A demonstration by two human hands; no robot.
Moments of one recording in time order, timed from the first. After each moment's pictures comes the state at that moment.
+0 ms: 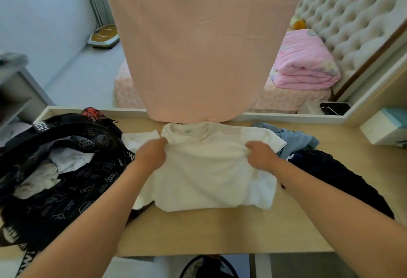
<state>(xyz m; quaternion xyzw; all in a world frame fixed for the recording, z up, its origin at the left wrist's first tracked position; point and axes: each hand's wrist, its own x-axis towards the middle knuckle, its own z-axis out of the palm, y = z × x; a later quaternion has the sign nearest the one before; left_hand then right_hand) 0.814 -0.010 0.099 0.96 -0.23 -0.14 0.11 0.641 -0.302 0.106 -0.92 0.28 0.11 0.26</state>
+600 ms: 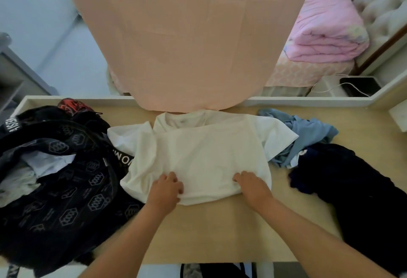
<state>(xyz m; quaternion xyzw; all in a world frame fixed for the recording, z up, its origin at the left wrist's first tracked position) 0.752 -0.035 -0.026 0.90 -0.36 -0.22 -0.04 0.610 -0.291 -0.035 -0.96 0.16 0.21 0.12</state>
